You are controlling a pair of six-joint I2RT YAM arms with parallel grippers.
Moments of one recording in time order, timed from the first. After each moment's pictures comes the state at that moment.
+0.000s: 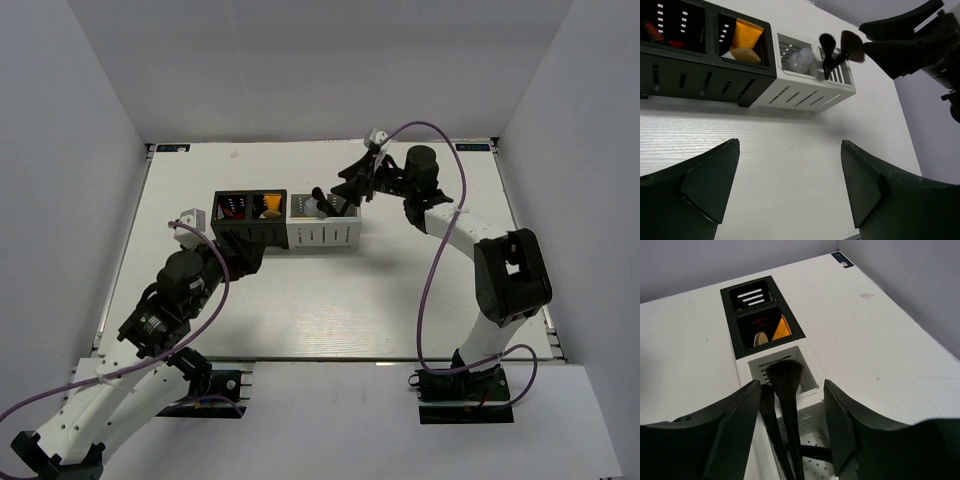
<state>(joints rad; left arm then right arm) -0.62 0.56 0.69 -0.37 -0.28 -0.66 0.38 1.76 1.15 0.57 -0.88 0.02</state>
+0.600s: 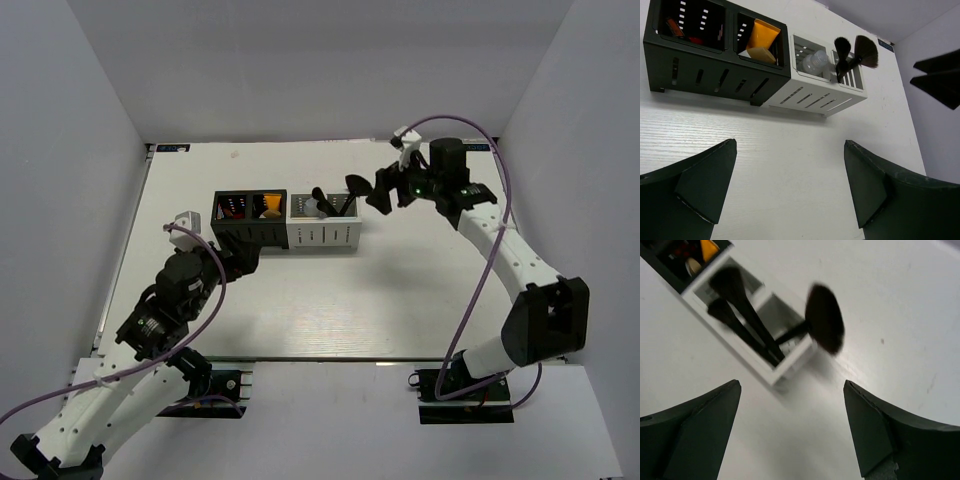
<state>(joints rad) -0.62 0.54 0.69 -0.42 -0.33 -0.69 0.32 1.49 1.30 -0.30 -0.54 -0.14</state>
